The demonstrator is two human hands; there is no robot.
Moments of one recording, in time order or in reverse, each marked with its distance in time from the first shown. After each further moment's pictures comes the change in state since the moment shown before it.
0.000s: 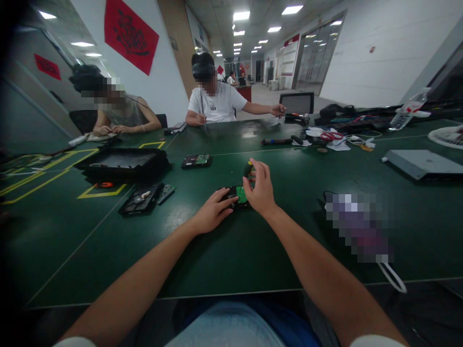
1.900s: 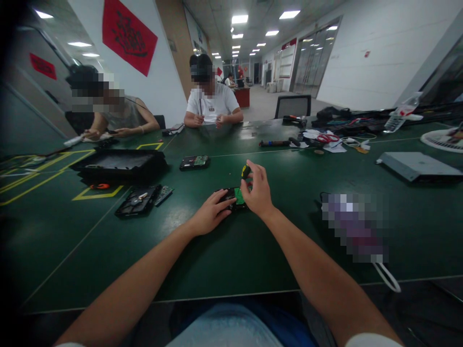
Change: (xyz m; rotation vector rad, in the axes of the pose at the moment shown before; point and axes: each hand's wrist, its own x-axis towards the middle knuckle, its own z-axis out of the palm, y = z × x) left_hand 0.000 -0.001 0.002 -0.012 -0.001 -0.003; right_hand 0.000 -0.003 -0.001 -0.015 -0.014 0.003
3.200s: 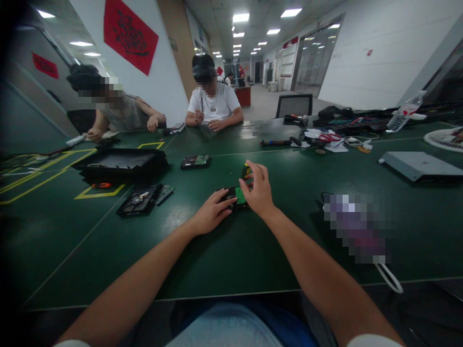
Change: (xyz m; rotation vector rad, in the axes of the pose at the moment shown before) left_hand 0.001 0.001 -0.001 0.008 0.000 0.003; right_hand 0.000 0.000 -0.002 -0.010 -0.023 0.008
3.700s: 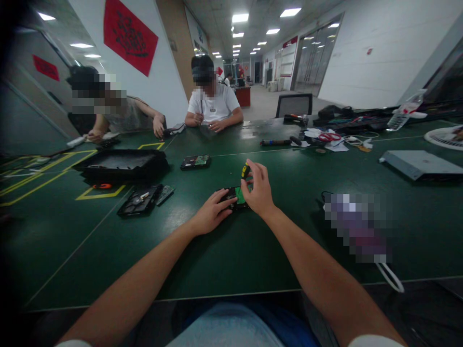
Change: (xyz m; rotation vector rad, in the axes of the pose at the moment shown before) left_hand 0.000 0.001 -0.001 -0.014 0.006 -0.012; right_hand 0.001 -0.002 0.001 0.021 0.013 -0.009
